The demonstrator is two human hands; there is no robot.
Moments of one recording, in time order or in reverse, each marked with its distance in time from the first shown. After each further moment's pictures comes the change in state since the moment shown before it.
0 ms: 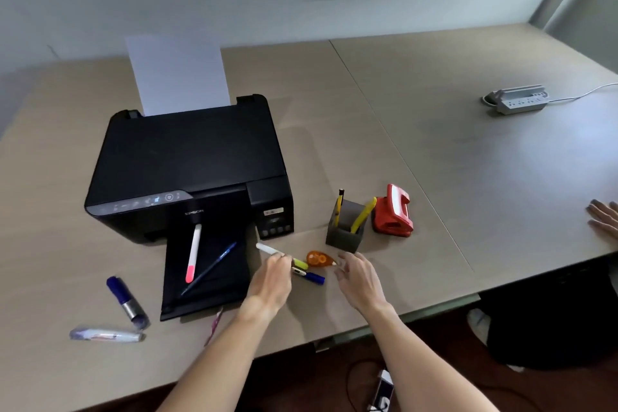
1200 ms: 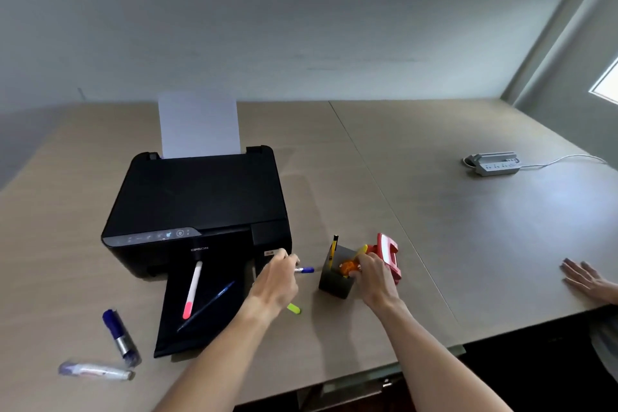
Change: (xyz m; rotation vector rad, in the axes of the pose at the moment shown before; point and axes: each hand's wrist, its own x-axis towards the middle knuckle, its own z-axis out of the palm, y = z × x) left_hand 0.016 0.039 -0.071 -0.098 0.118 0.072; right_hand 0.036 -0.041 -0.094 -0.209 0.096 -0.050
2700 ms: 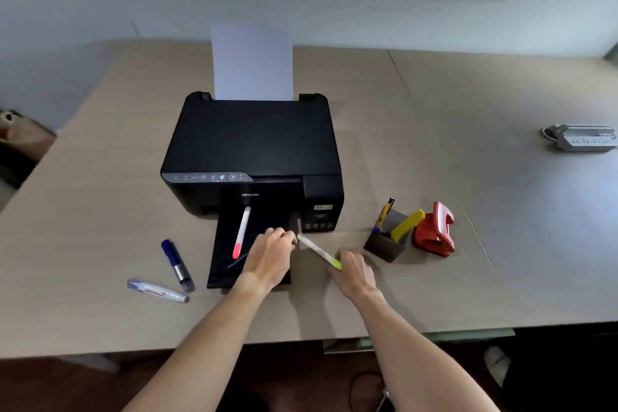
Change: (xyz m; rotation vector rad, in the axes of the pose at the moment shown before) left_hand -0.036 -0.111 0.011 0.221 0.064 -0.003; right_hand -0.028 -0.062 0.125 -0.081 -0.322 -0.011
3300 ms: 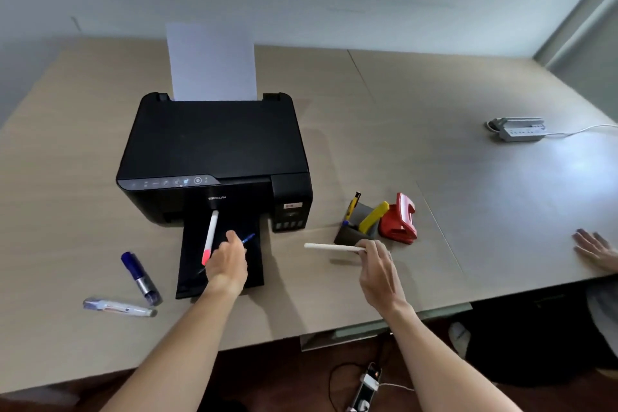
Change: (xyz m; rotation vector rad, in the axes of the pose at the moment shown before) left_hand -0.005 -0.017 0.012 0.036 -0.099 -0.411; right_hand -0.048 0.070 -0.042 0.173 0.505 -0.188
